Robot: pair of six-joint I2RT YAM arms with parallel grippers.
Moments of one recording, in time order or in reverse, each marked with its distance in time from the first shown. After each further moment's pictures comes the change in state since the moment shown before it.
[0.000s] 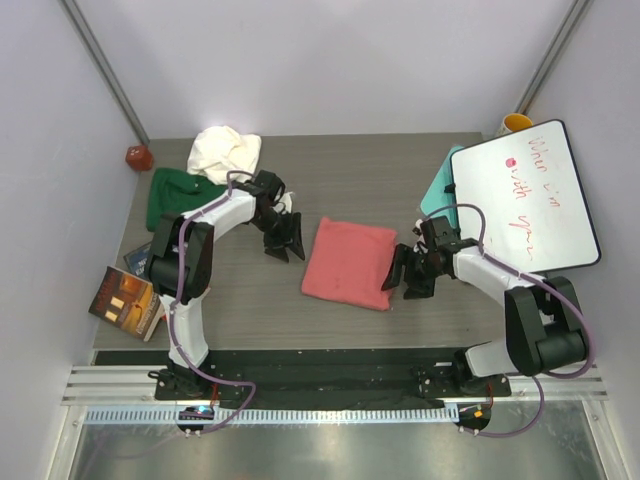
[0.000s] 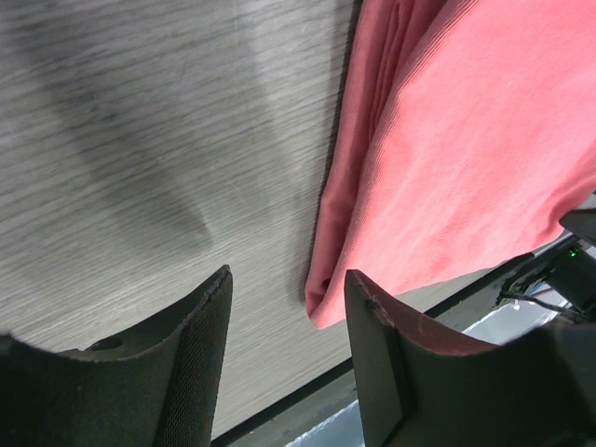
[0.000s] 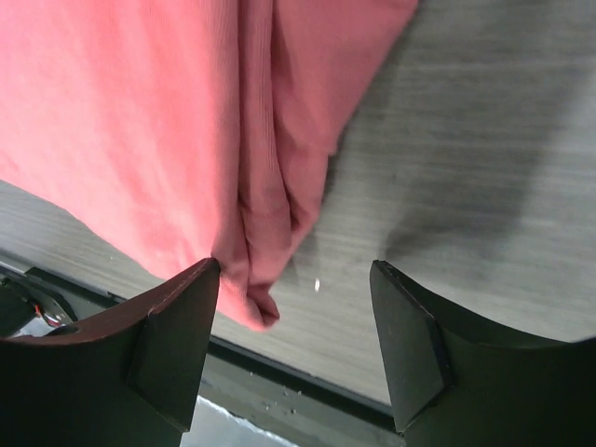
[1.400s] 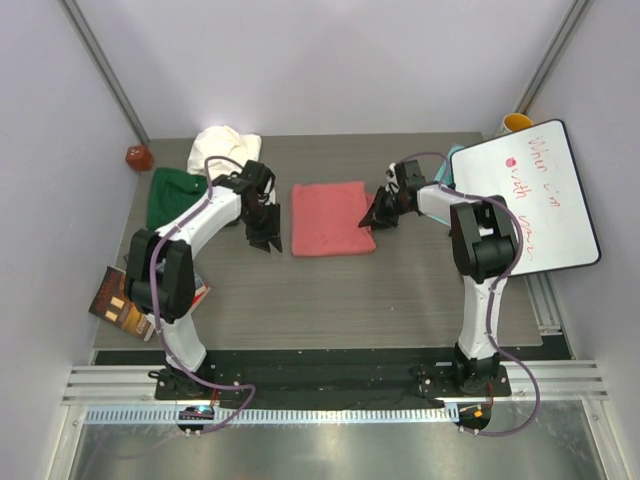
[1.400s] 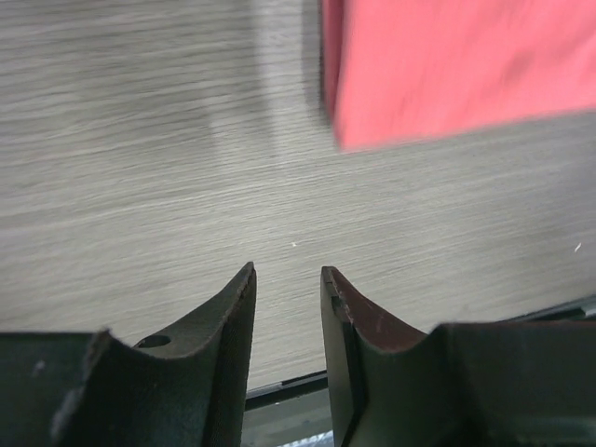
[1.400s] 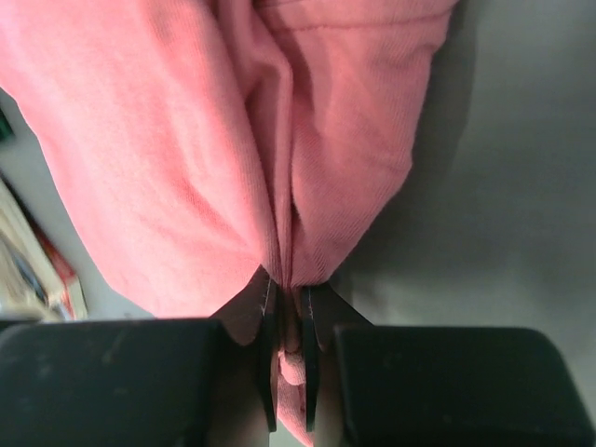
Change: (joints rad) left arm 0.010 -0.162 0.004 -0.137 -0.260 -0.034; right arm -0.021 0.690 0.650 0.208 -0.137 0.056
